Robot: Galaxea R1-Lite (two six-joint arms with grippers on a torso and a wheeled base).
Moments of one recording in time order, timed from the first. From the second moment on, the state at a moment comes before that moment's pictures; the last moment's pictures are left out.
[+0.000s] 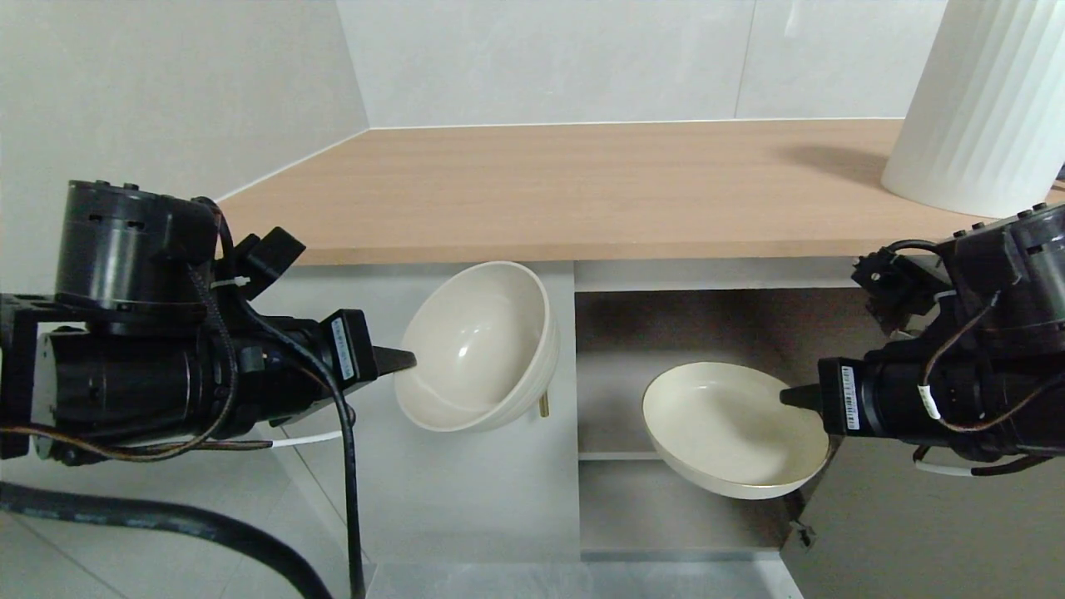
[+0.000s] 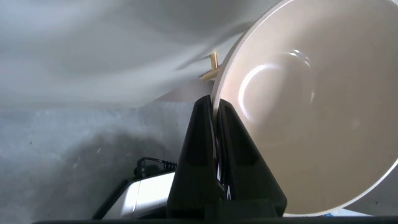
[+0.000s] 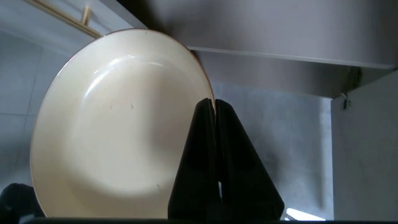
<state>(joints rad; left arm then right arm) -0.39 1.47 -0.94 0.00 -0.14 -0.61 0.54 1.47 -0.96 0.13 -0.07 0.42</state>
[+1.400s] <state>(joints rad) -0.39 1.47 -0.94 0.00 -0.14 -0.61 0.38 2.27 -0.98 -0.64 -0.31 0.40</state>
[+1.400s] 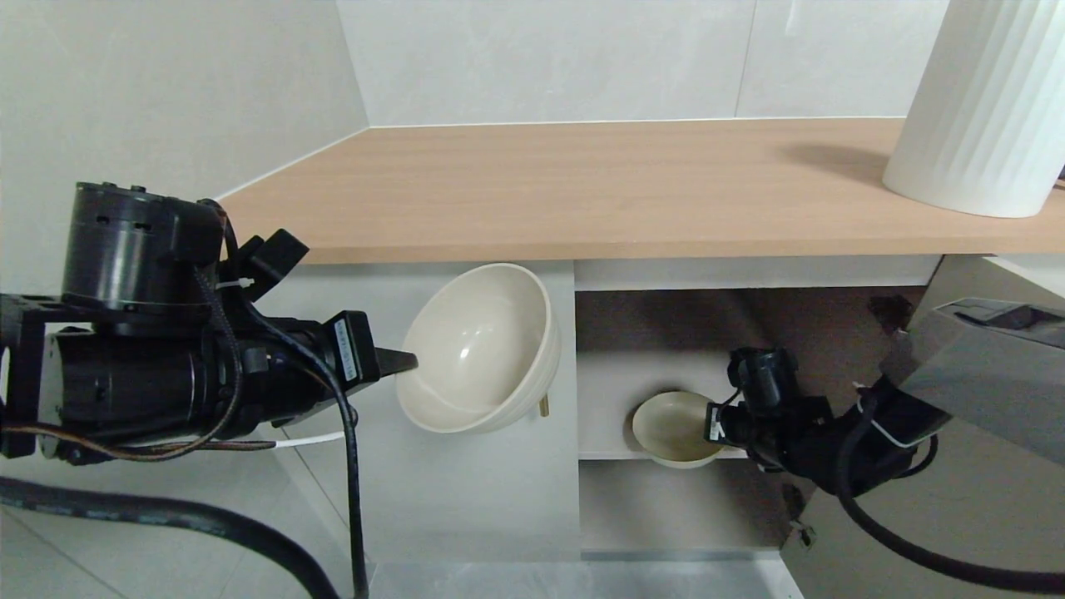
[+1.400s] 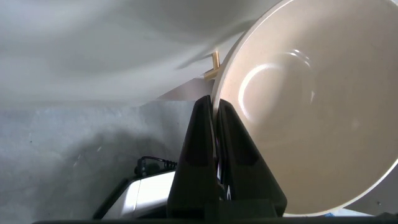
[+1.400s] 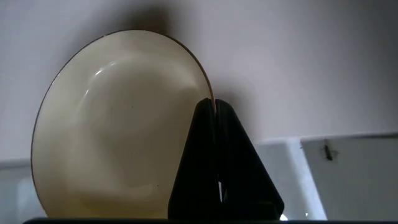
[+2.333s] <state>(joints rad) -0.39 1.49 -0.94 0.00 -0.14 -0.61 0.33 2.44 -1.19 -0.64 -0.38 0.40</state>
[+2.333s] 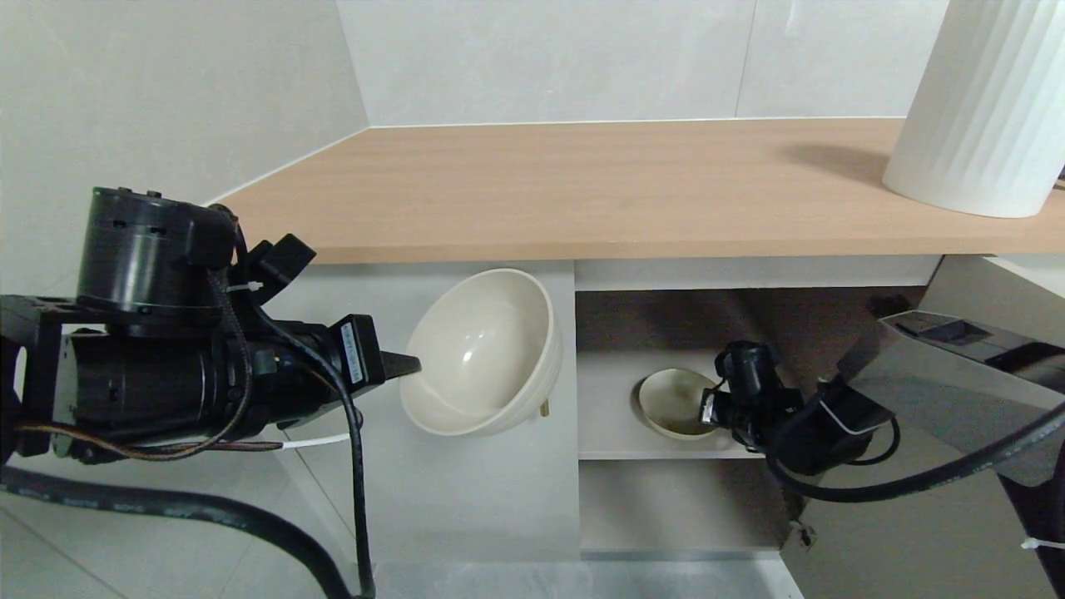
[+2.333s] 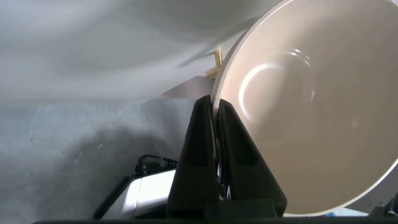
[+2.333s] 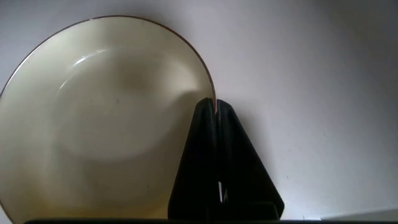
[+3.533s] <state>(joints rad) -0.58 1.66 -0.91 0.20 -0.08 -0.48 0.52 1.99 -0.94 -0.36 -0.15 0.36</state>
